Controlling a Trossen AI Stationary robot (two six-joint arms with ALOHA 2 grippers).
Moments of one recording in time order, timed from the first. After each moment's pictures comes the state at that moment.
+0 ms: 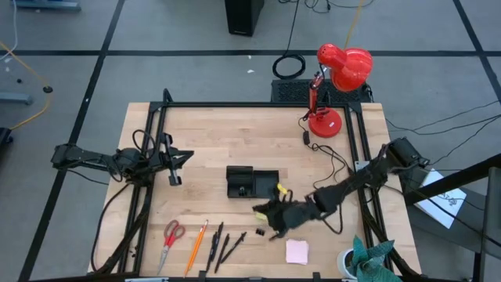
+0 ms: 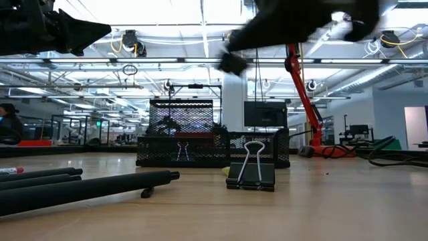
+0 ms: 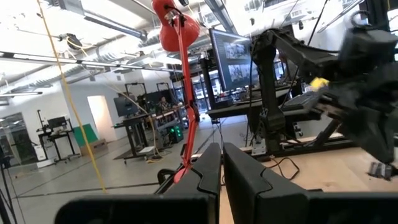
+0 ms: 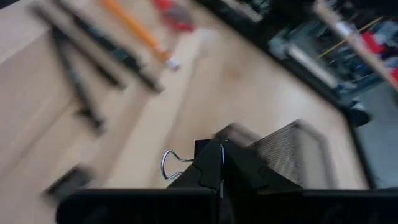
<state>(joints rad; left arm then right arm) -0.14 0.25 0.01 0.52 -0.32 0.34 0.47 1.69 1.00 0.12 0.52 -0.30</state>
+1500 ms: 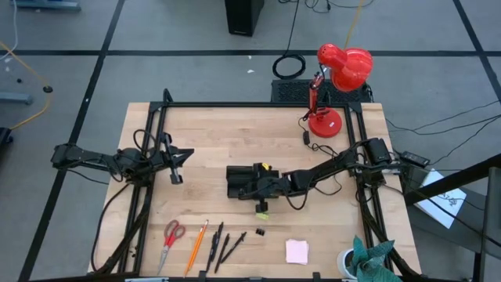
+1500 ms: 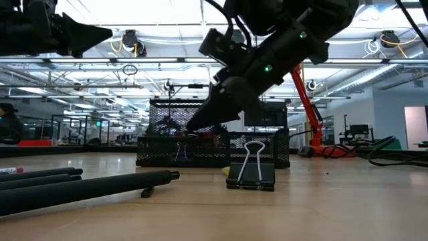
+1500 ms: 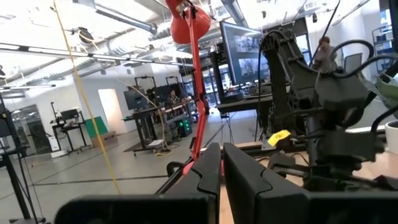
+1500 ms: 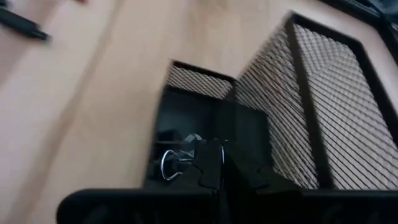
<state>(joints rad) -0.14 0.26 0.01 0.51 -0.38 0.33 0.19 1.93 1.04 0.22 0.32 -0.17</state>
